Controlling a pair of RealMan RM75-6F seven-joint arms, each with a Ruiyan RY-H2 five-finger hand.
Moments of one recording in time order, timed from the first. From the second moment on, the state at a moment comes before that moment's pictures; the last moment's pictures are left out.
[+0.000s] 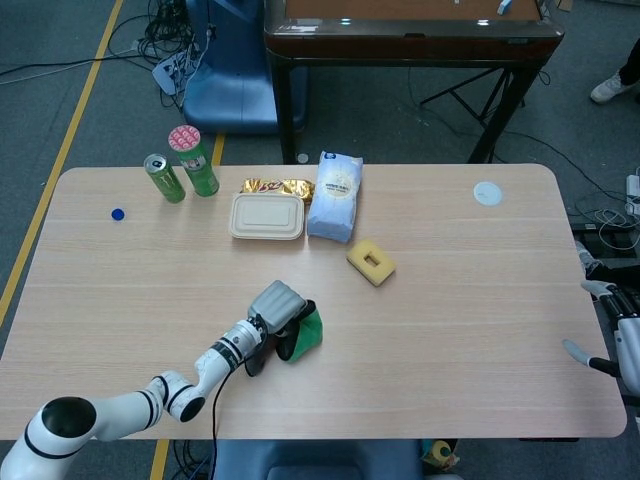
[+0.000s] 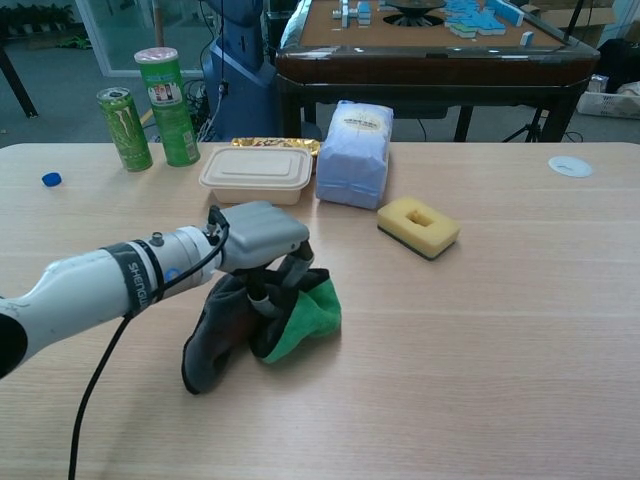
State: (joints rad) left arm -0.94 -1.87 -0.11 -0.99 1.33 0.79 0.32; right arm 0.03 -0.99 0.10 -1.68 -1.49 1.55 -0.05
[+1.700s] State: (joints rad) left arm -0.97 -1.94 -0.14 -0.90 1.34 0.80 0.34; right arm 0.02 -0.98 0.09 -1.69 -1.51 1.59 -0.03
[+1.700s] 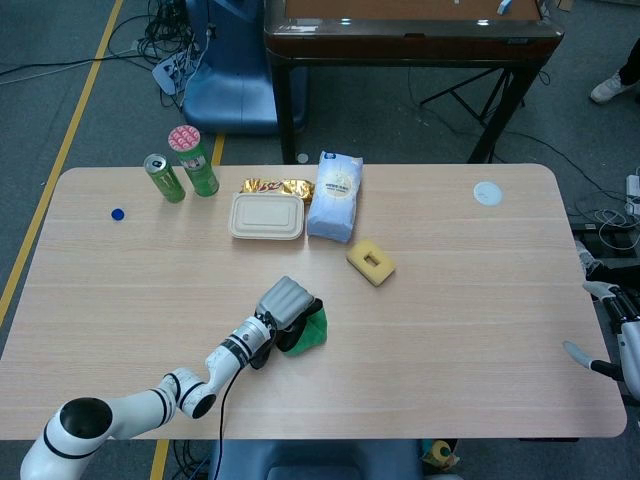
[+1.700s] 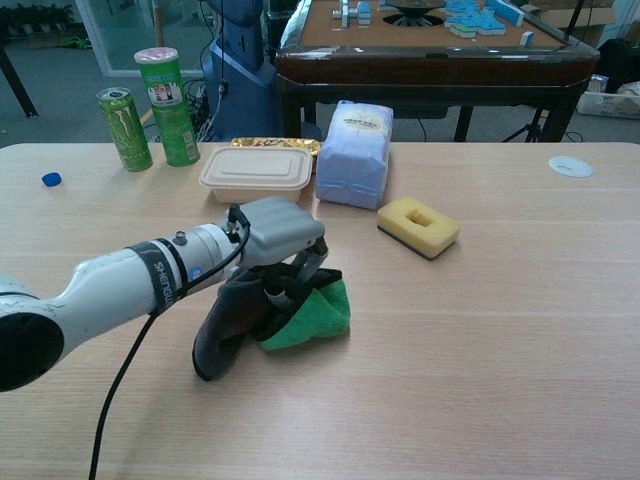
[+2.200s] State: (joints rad) left arm -0.91 -1.73 -0.23 -1.01 1.26 0.88 0.25; right arm 0.02 -0.99 0.09 -1.68 -1.53 1.59 -0.03
